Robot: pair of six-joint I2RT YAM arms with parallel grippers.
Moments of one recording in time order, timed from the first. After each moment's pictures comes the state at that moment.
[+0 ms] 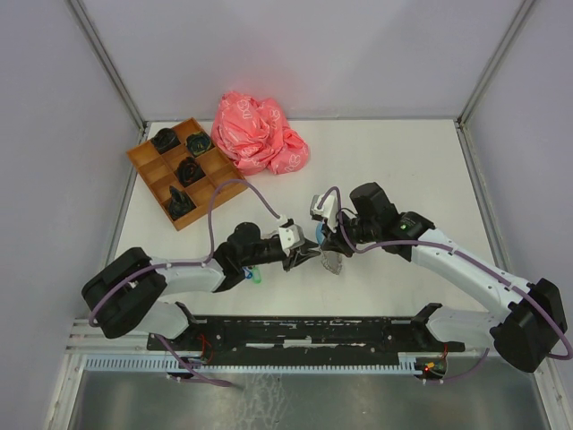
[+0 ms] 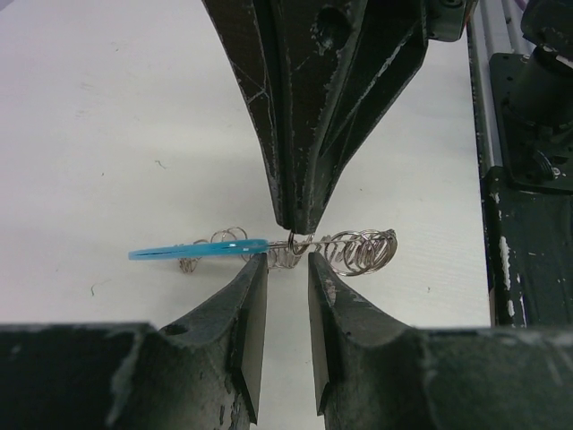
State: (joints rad) left arm -0.86 1.39 0.43 0.85 0.49 0.14; right arm 0.70 1.18 0.90 -0.49 -0.48 -0.36
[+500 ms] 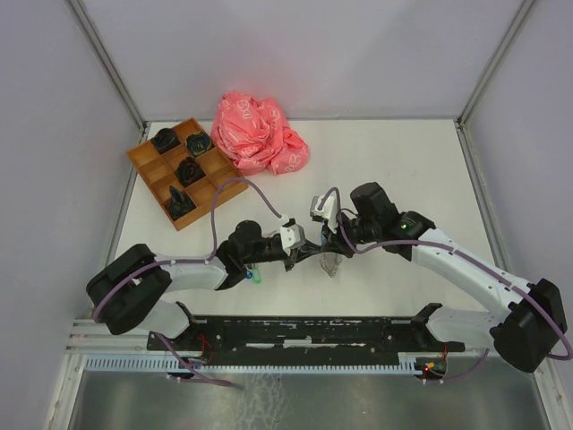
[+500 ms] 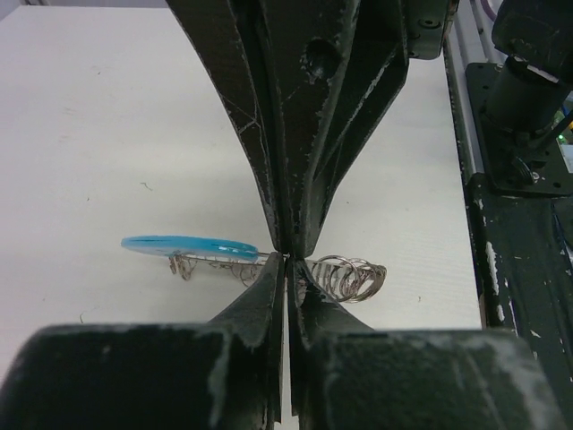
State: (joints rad) left arm -0.85 1.43 0.45 0.89 0.56 0.14; right arm 0.70 1.18 0.91 -0.50 -0.52 -0.37
